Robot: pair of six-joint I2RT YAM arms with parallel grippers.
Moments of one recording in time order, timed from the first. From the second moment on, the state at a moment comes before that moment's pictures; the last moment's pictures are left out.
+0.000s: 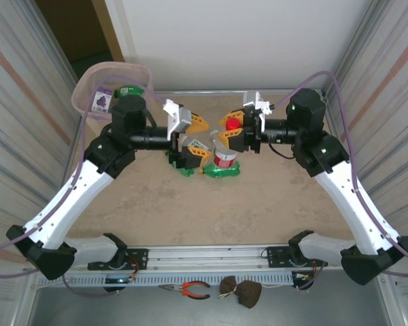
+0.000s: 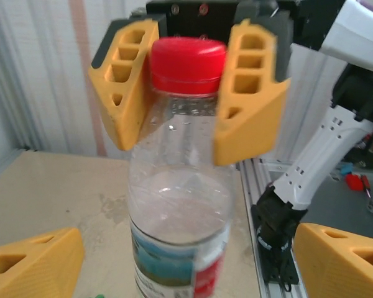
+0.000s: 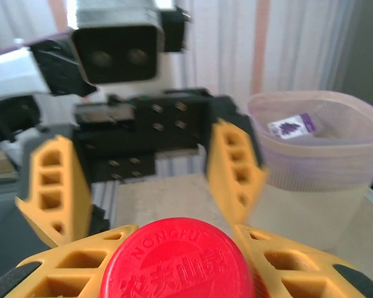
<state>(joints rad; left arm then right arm) -0.65 1.23 1.43 -0.43 0.86 0.16 0.52 1.14 1.43 -0.42 -0.90 -0.07</state>
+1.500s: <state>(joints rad) -0.79 1.32 1.47 -0.43 0.91 0.29 0.65 1.03 1.46 -0.41 -0.71 0.01</state>
